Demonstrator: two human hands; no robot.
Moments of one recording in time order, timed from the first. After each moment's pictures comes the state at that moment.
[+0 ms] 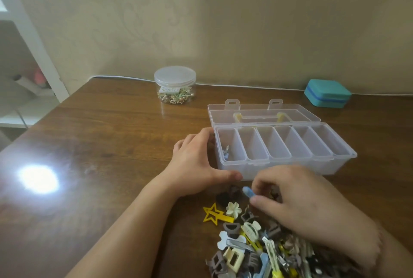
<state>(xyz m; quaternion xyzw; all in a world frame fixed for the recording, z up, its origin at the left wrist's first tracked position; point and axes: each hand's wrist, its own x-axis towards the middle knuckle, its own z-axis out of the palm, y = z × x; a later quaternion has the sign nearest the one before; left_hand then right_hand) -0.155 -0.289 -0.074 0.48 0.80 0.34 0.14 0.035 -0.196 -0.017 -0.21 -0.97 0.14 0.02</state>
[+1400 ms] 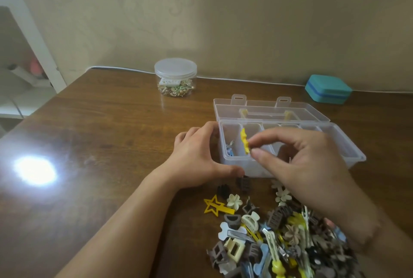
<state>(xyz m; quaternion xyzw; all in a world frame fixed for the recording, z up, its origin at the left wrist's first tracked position) -0.155 -0.289 -0.074 0.50 0.79 0.33 0.14 0.026 -0.195 -0.008 -0.18 -0.90 0.30 0.25</state>
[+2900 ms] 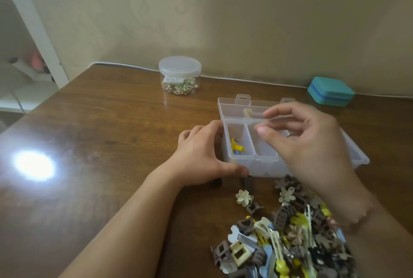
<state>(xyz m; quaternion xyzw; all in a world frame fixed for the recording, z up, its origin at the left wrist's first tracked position) -0.157 -0.290 -0.072 0.50 0.79 0.33 0.15 0.003 -0.191 -0.005 -0.26 -0.84 0.34 0.34</state>
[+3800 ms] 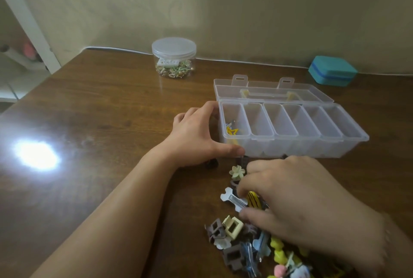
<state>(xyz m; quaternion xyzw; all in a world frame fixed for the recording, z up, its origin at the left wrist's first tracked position) -0.155 -0.289 -0.072 0.49 0.79 0.33 0.14 0.037 -0.235 -0.010 -0.08 -1.00 0.00 -0.05</state>
